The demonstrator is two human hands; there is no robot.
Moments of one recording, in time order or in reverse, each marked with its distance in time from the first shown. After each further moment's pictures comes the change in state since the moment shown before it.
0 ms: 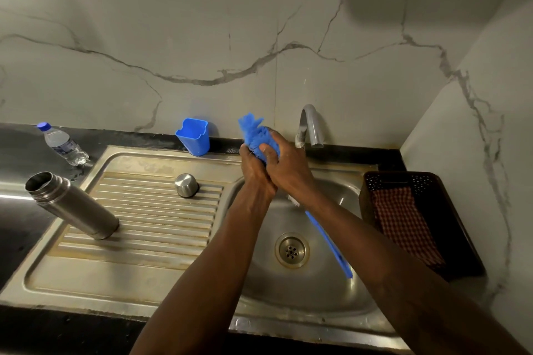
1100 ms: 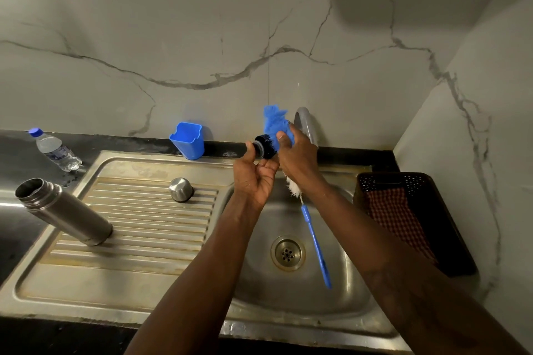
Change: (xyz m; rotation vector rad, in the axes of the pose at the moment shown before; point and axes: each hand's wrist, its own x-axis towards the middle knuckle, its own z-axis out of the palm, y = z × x) left_hand -0.008 0.004 -0.011 -0.073 -0.183 -0.106; right_hand 0.018 0.010 -0.023 0.154 0.100 0.164
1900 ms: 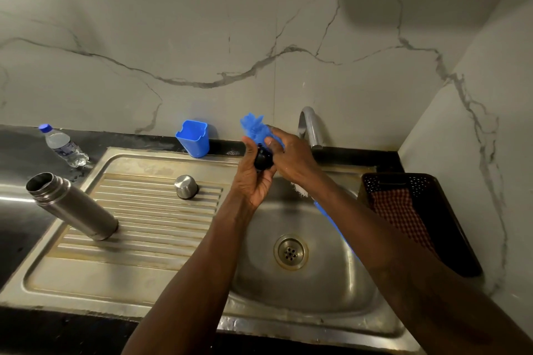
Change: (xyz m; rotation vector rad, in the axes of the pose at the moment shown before) left_hand 0.002 0.014 -0.016 0.162 -0.201 0.089; right_hand -0.010 -0.009 0.002 -0.183 -0.229 -0.209
